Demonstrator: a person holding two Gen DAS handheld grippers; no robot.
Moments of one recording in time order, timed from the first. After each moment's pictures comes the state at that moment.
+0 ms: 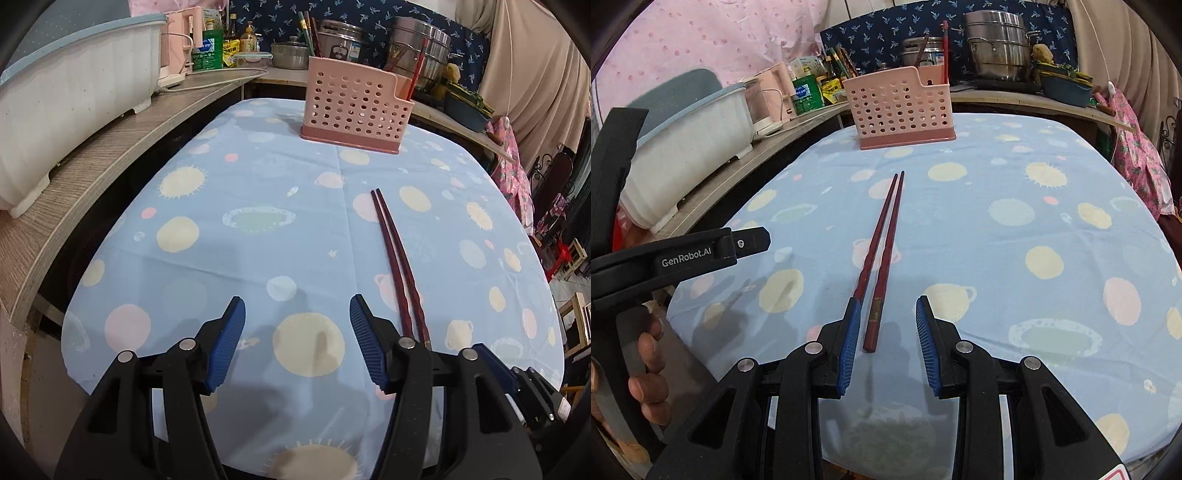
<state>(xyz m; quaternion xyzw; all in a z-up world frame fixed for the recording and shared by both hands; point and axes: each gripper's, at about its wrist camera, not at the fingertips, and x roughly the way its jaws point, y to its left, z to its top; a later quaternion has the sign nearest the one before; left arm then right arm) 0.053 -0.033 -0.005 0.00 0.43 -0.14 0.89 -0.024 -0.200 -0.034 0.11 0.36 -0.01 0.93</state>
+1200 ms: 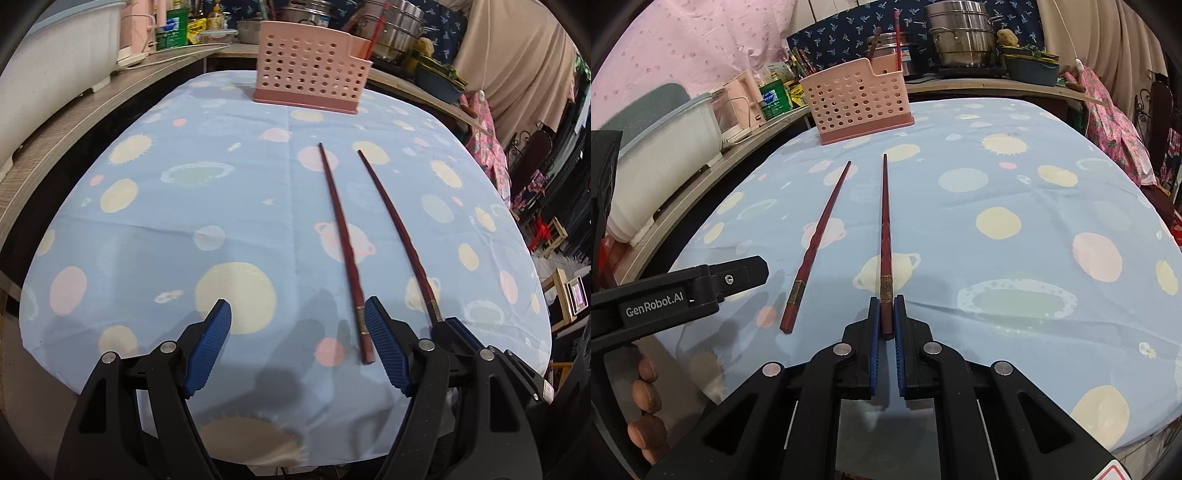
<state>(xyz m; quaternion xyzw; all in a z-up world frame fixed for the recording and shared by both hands) 0.031 -0.072 -0.029 0.01 0.46 -0.20 0.86 -0.040 -0.230 -0.055 0.14 0.36 -0.05 0.92</state>
